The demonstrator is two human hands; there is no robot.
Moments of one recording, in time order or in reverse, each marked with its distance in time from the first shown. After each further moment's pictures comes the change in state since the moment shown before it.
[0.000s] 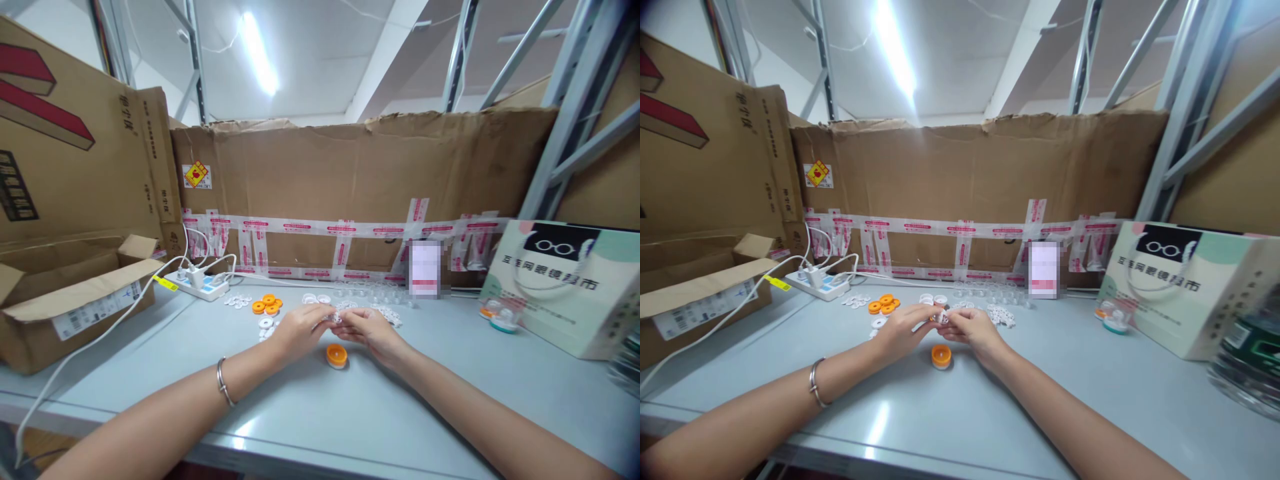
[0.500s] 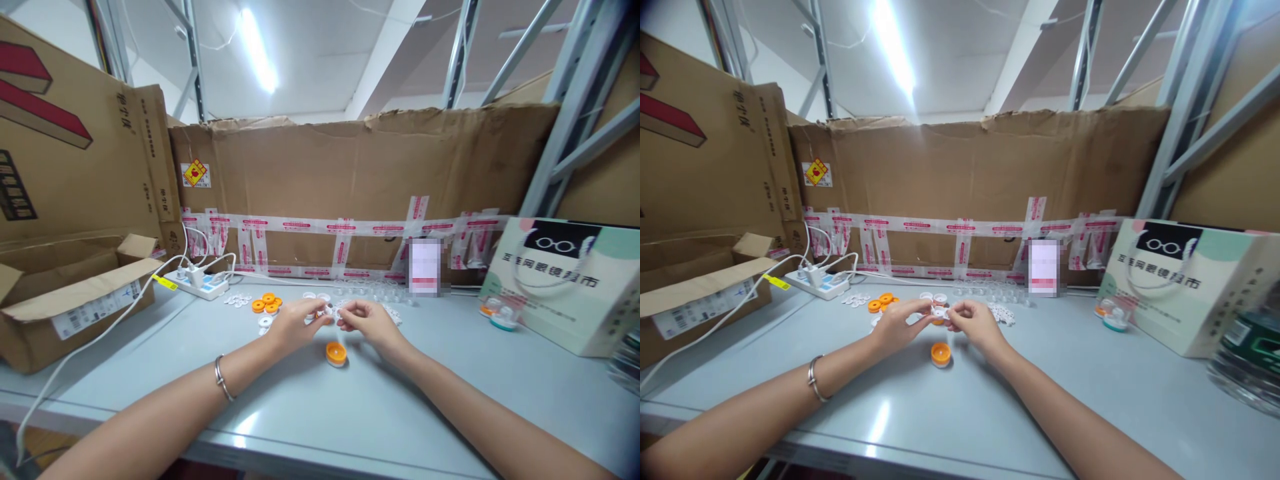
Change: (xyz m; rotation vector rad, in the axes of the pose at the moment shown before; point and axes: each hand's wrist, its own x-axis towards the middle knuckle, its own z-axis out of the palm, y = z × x) left_hand -0.001 -0.004 -0.001 -0.087 0.004 -0.196; right_hand 0.008 0.001 -0.009 -0.224 0.076 -0.208
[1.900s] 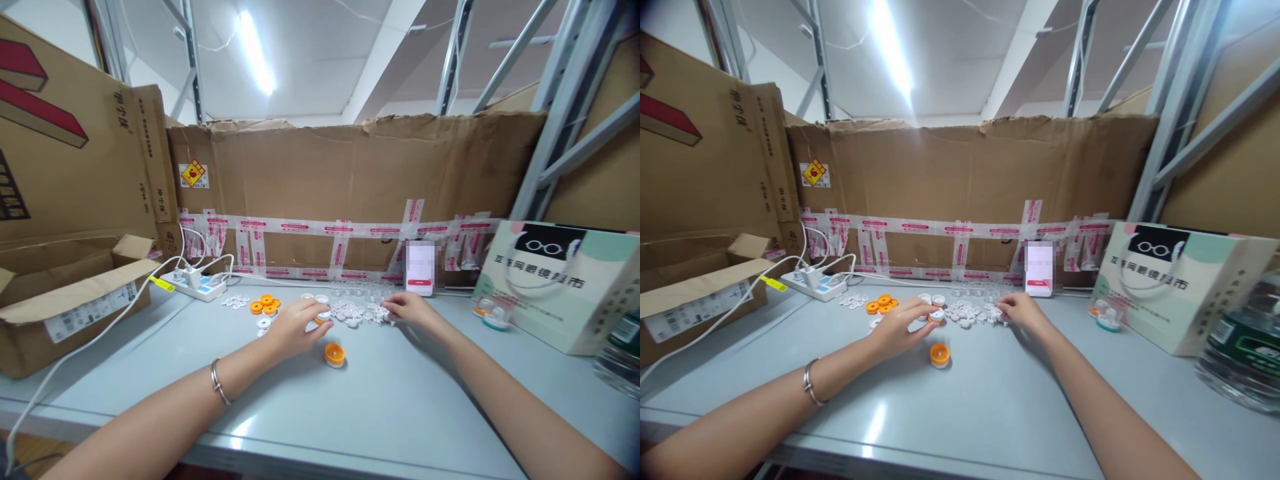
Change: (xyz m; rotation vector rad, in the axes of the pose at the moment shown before) left_hand 0.000 0.004 -0.009 0.058 -0.135 0.063; right_hand 0.040 0.026 -0.105 -0.534 0.207 0.019
